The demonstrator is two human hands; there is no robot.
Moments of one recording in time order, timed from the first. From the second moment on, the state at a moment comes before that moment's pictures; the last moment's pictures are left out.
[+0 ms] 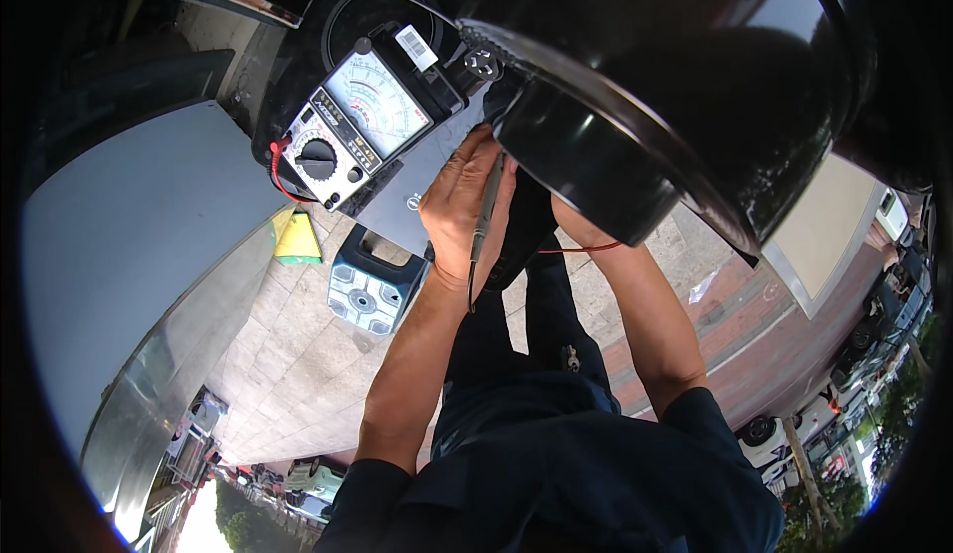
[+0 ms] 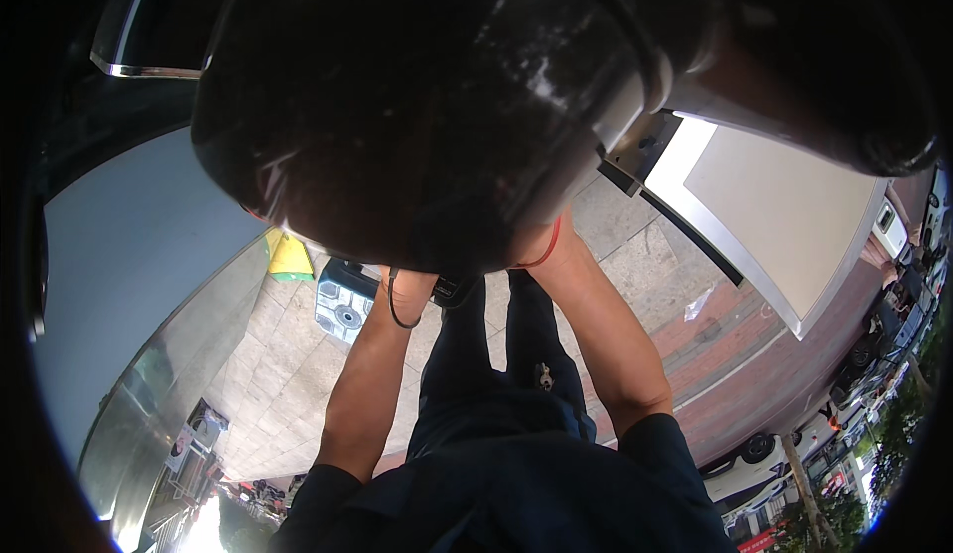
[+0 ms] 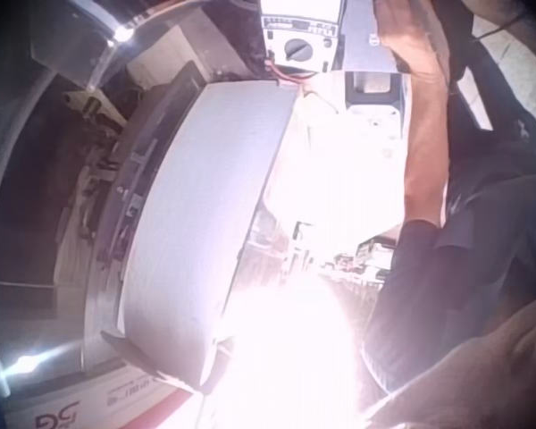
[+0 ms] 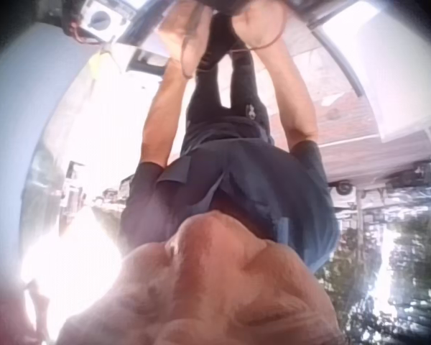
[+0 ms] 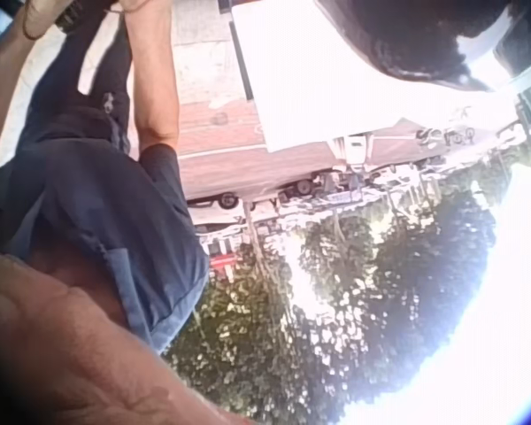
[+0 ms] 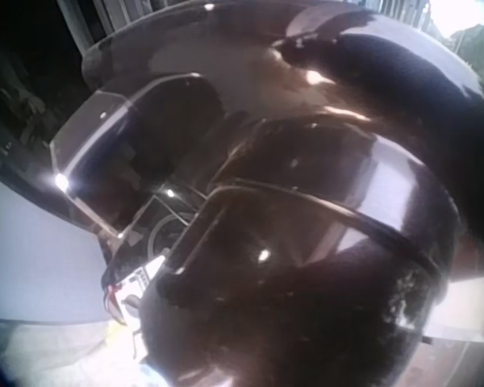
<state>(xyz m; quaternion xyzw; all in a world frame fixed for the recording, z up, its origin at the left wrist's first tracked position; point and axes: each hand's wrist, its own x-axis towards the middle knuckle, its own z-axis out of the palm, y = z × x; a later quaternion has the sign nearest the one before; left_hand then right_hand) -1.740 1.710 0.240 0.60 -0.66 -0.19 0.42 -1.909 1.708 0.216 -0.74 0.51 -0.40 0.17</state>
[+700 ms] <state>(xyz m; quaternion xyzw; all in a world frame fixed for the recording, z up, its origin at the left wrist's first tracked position) -1.739 1.739 0.218 0.68 -0.54 -0.34 0.37 -1.906 1.695 0.236 -0.73 0.51 -0.41 0.19</state>
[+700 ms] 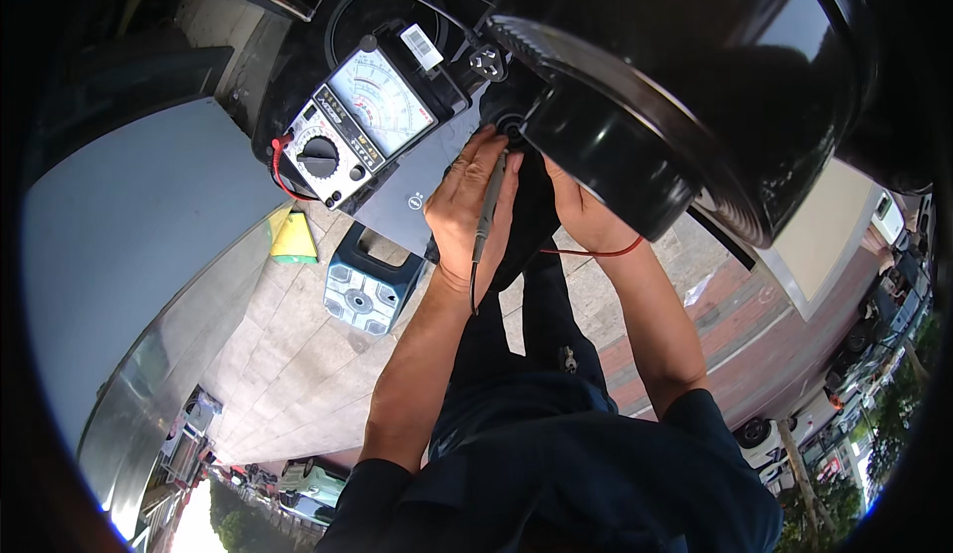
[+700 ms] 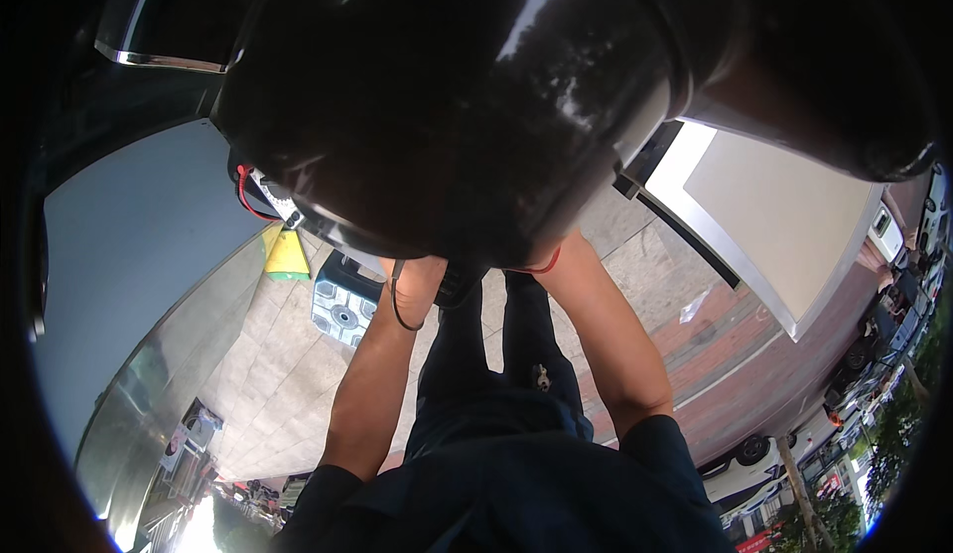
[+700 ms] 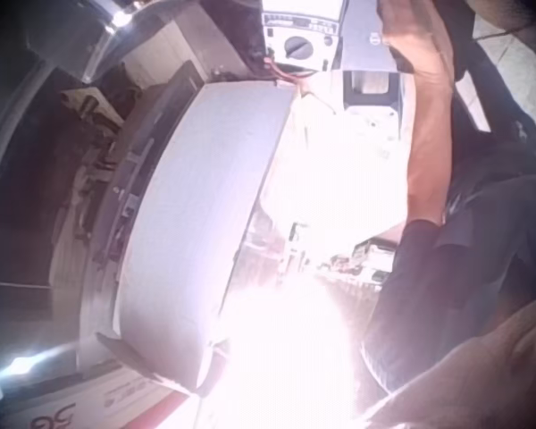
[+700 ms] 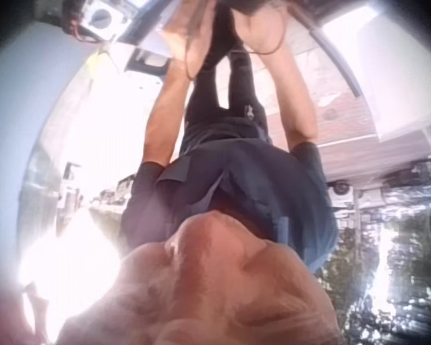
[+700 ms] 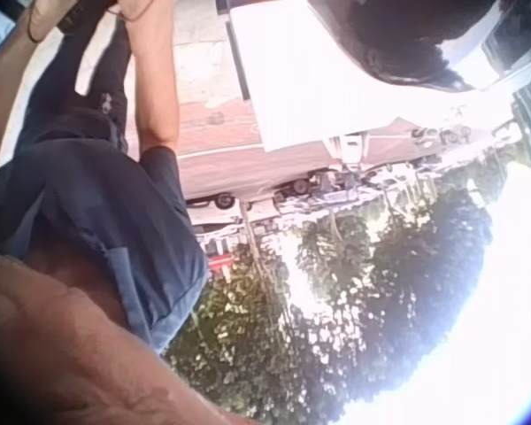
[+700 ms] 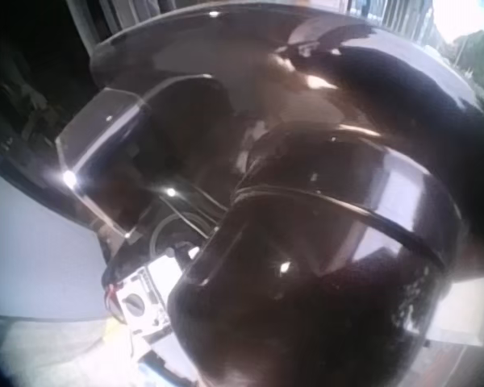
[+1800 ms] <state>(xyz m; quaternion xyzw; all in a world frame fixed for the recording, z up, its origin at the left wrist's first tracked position) -1.745 1.722 0.259 0.65 -0.65 -0.21 0.34 -1.900 1.721 0.187 -0.63 0.48 -0.53 0.30</state>
